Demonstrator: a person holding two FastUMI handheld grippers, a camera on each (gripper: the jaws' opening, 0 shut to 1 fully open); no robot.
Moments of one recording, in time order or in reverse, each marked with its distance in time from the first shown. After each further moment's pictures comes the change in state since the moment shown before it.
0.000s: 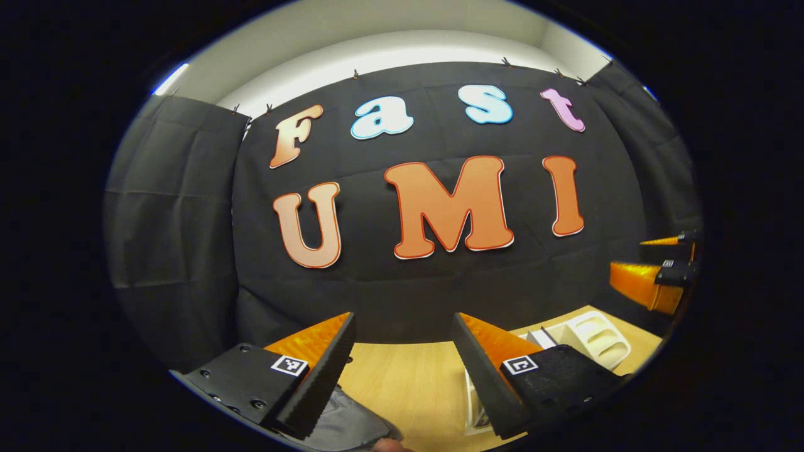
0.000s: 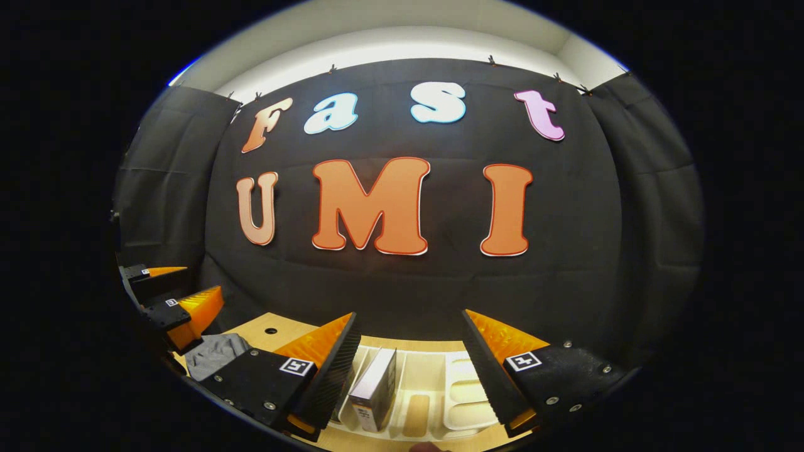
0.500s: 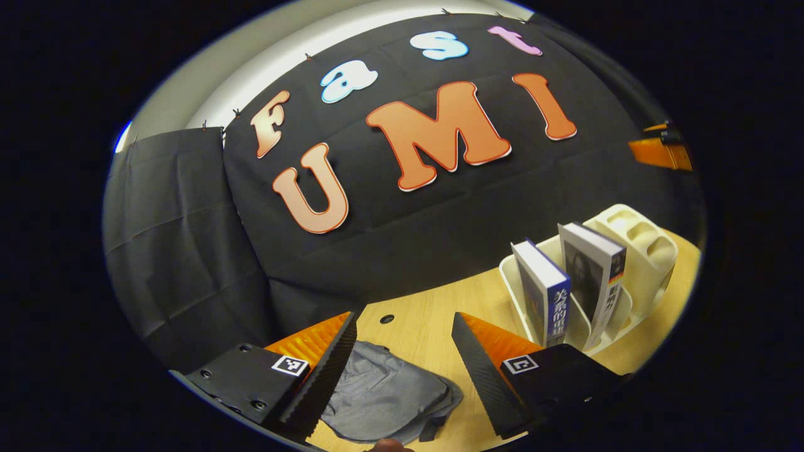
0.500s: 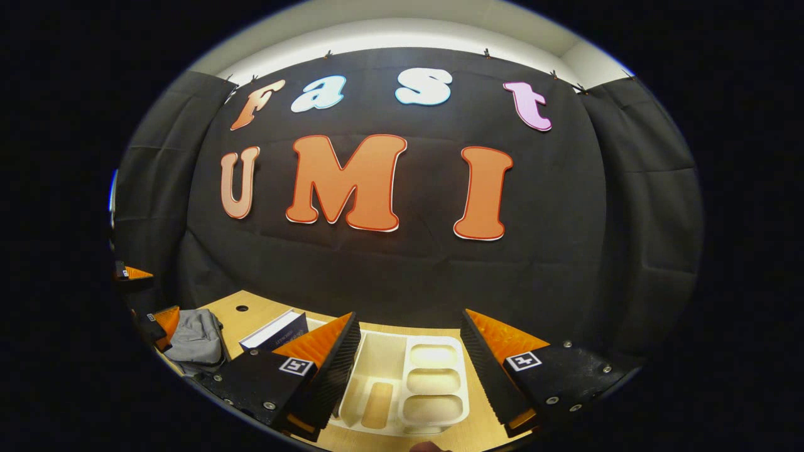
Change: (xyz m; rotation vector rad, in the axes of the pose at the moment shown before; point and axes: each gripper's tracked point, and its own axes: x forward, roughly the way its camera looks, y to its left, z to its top) left arm -0.018 0.021 -0.124 0.285 0.227 0.075; right arm 0.006 -0.049 -0.041 -0.055 0.049 -0.056
